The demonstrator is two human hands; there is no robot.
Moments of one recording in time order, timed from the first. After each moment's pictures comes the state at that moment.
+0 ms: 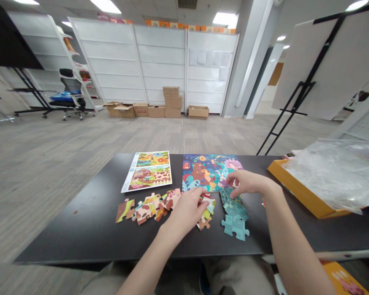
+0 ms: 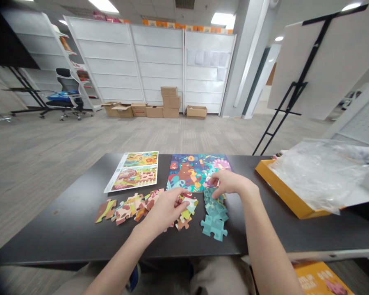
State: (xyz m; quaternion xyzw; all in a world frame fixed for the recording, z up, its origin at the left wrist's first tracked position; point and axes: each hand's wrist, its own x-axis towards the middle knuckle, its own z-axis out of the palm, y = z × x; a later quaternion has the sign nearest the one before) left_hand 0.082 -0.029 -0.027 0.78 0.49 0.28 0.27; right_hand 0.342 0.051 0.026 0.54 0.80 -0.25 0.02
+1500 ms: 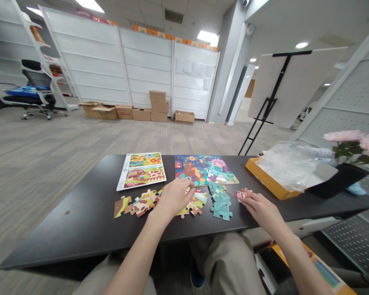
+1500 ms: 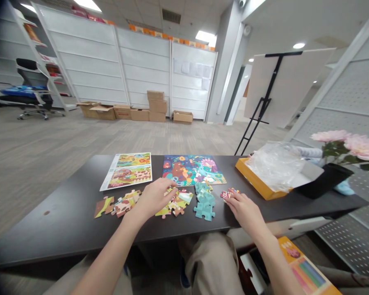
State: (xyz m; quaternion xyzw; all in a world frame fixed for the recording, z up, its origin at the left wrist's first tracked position) left_hand 0.053 -0.033 -0.004 0.84 0.46 0.26 0.11; right_hand 0.398 -0.110 -0.038 0.62 0.77 0.11 -0.13
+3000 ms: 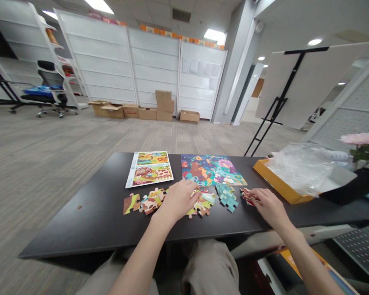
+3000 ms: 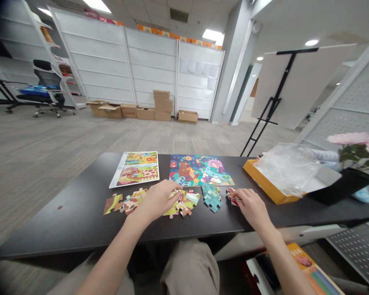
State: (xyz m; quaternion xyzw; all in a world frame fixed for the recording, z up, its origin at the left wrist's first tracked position) left_hand 0.042 -0.041 -0.001 0.86 0.45 0.23 0.09; right_hand 0.420 -0.077 -0.059 0.59 0.76 0.12 -0.23
